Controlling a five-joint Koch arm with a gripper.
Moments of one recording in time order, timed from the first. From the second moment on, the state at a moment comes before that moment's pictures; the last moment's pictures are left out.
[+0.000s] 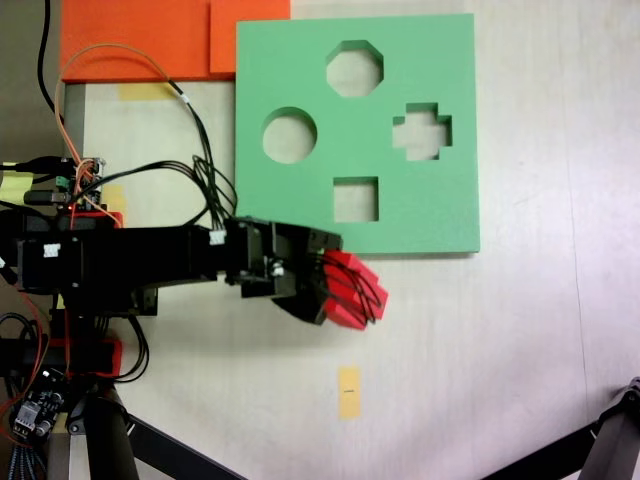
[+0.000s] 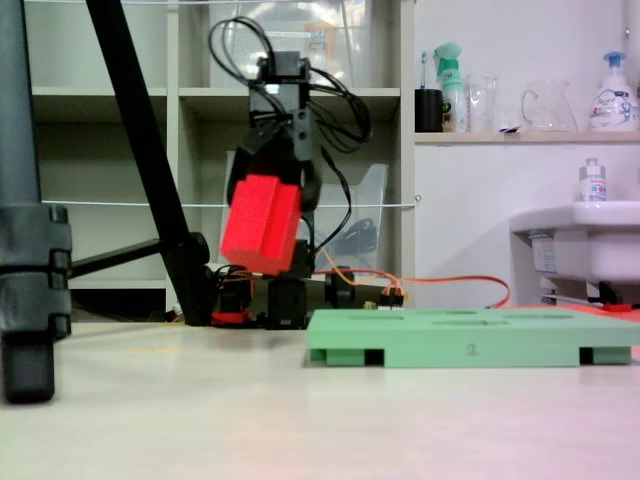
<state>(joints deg) -7.0 92.2 76.2 81.1 107.1</state>
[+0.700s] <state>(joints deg) -33.1 55.5 37.5 81.0 114.7</state>
